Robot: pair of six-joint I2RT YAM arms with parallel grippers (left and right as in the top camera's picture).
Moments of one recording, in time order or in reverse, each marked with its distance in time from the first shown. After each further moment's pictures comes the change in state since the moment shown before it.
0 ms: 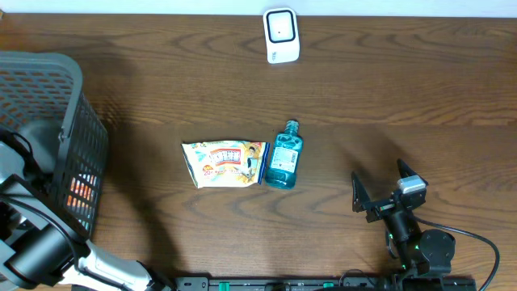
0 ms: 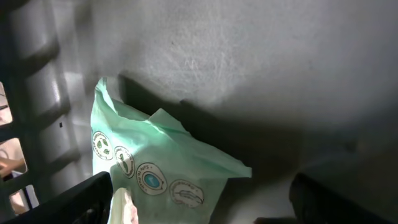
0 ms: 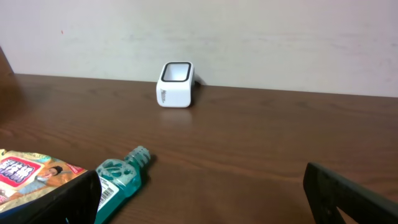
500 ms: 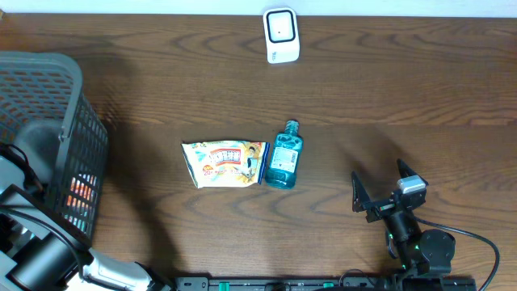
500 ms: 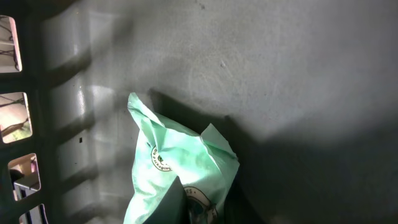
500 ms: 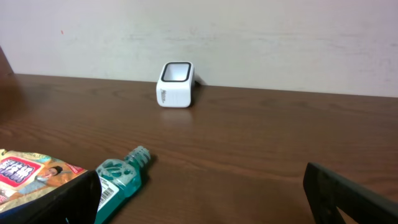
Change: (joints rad) left arm 0.052 -0.051 -0.089 0.085 -0.027 0.005; right arm 0.000 0.000 0.000 0.000 0.000 0.000
